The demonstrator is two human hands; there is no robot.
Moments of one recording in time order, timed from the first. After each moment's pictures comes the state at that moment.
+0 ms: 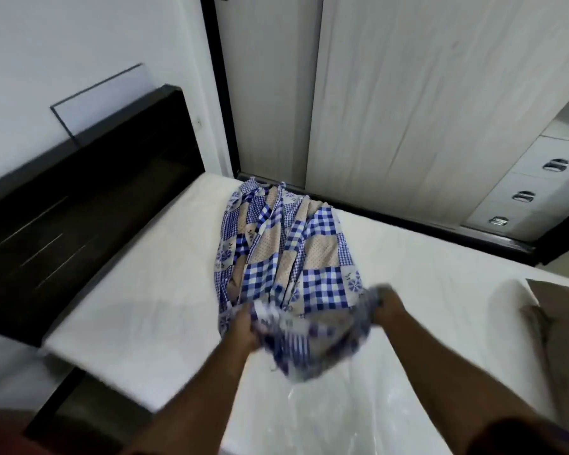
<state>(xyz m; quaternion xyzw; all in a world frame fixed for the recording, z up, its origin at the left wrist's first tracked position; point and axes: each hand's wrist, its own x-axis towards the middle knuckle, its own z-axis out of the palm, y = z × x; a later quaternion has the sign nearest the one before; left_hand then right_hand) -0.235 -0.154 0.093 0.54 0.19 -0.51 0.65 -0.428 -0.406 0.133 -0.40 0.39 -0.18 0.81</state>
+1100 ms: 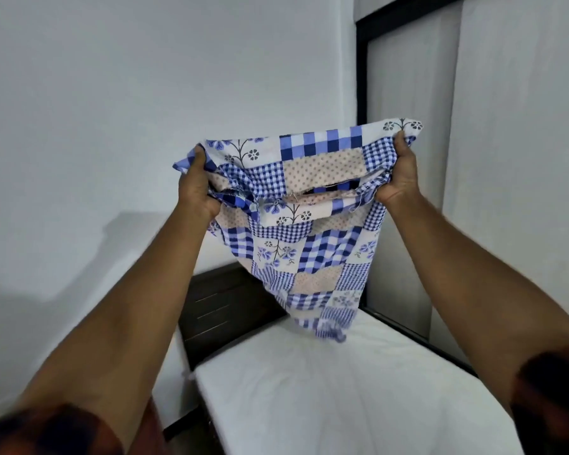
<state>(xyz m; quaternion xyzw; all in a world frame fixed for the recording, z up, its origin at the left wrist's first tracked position) -0.253 -0.012 0.630 0.44 -0.08 0.06 0.89 -0.349 -0.341 0.624 -0.31 -0.08 -0.23 0.92</state>
